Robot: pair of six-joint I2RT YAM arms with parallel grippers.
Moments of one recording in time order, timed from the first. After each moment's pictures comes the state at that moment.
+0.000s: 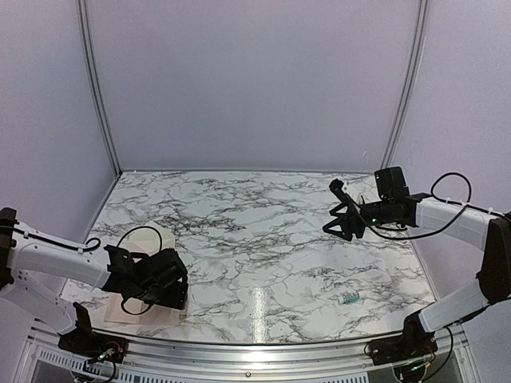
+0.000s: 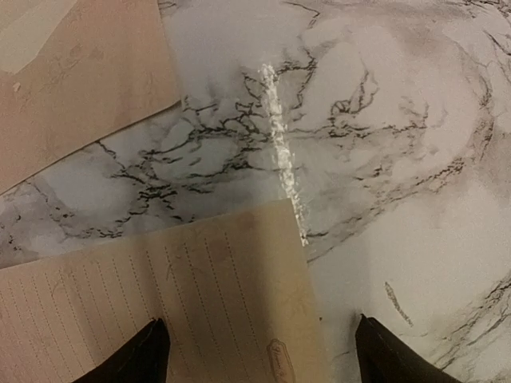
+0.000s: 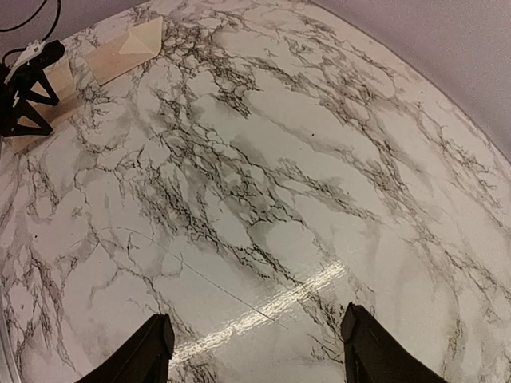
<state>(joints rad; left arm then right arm) -1.06 1.36 0.58 -0.47 -0.31 -0.84 0.26 1.36 0.86 -0.29 -0.67 -0.52</state>
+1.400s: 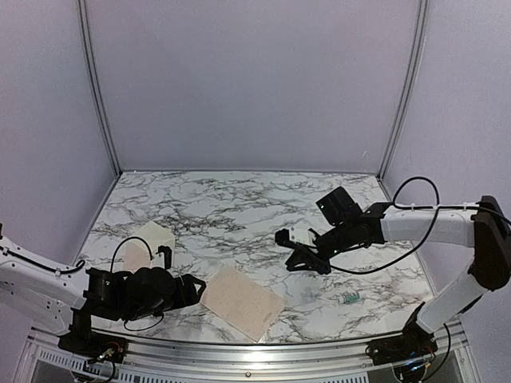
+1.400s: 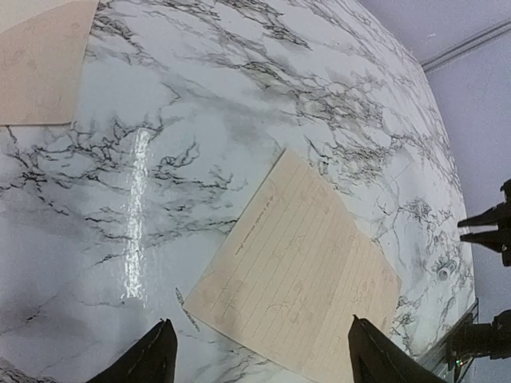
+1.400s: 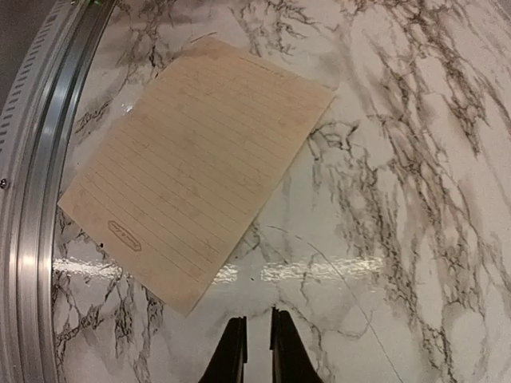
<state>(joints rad) -1.29 1.18 0.43 -0.02 -0.50 -1.23 0.69 1.48 0.90 -0.40 -0.54 -0.65</state>
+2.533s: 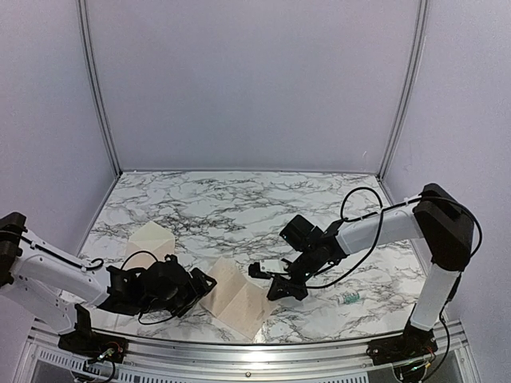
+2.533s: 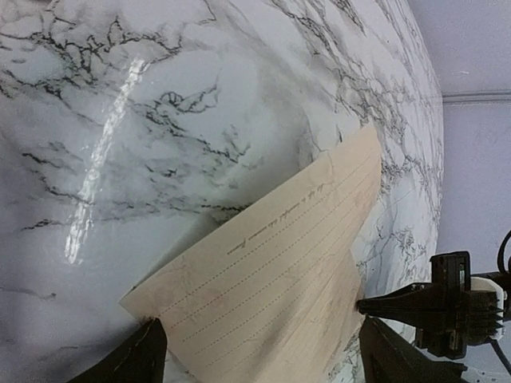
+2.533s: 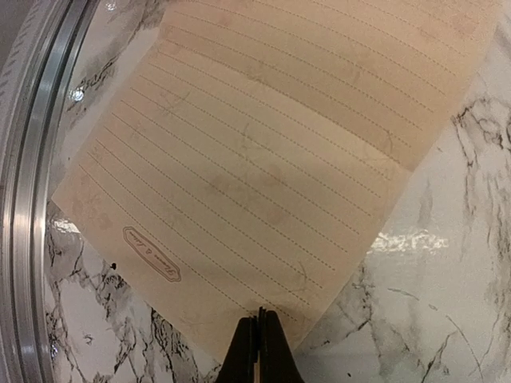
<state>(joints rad) -1.18 1.36 0.43 0.15 -0.32 -1.56 0.87 1.81 0.97 -0.36 -0.53 -0.57</state>
